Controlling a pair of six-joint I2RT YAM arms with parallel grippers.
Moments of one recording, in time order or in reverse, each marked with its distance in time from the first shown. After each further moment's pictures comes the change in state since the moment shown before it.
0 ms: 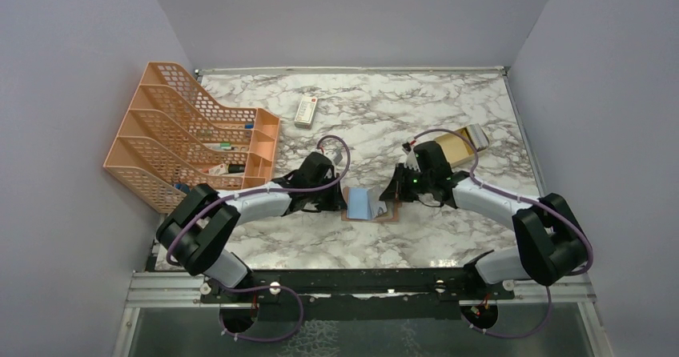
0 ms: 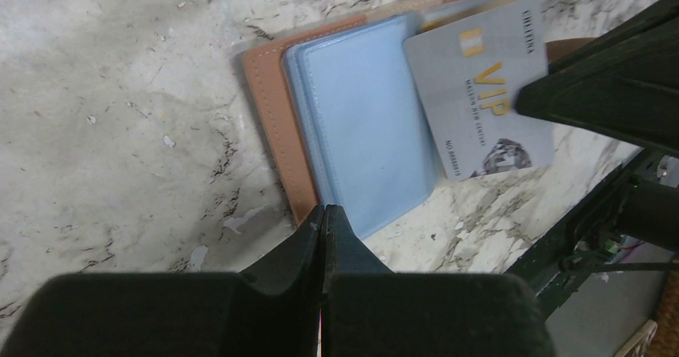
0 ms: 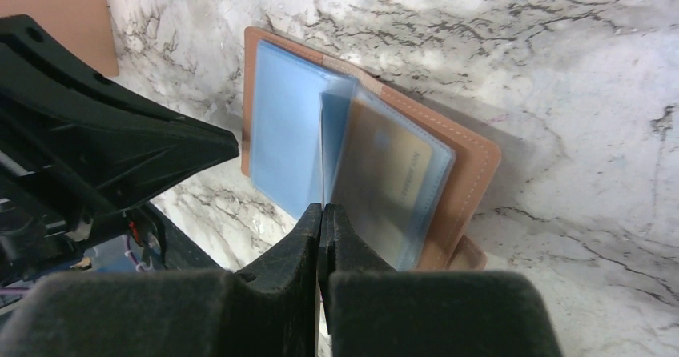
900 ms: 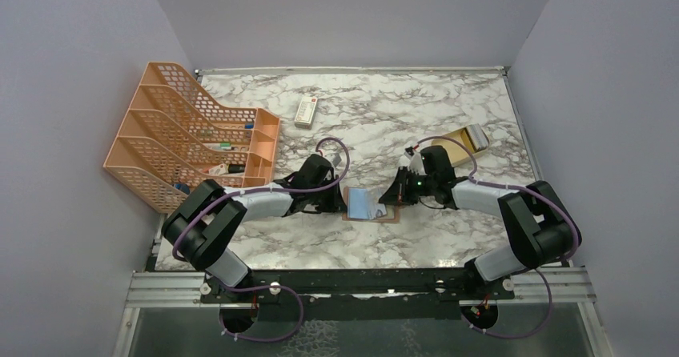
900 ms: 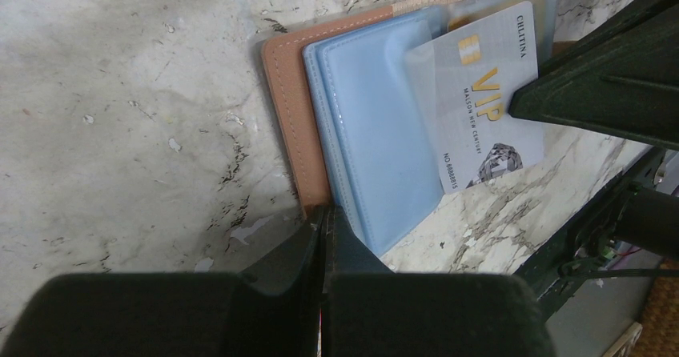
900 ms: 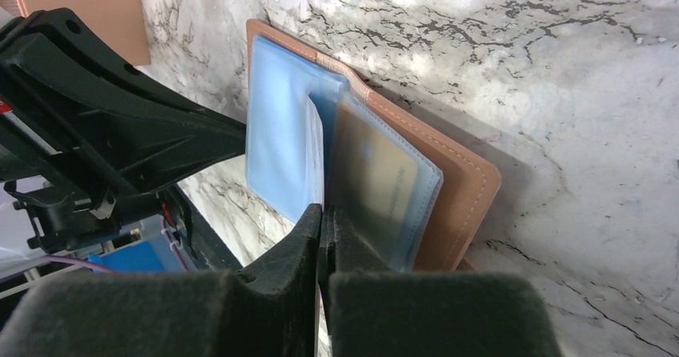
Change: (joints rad) left arm 0.007 0.061 -0.023 0.055 0.017 -0.033; right arm -0.083 0.108 -0.079 0.200 -0.192 0.008
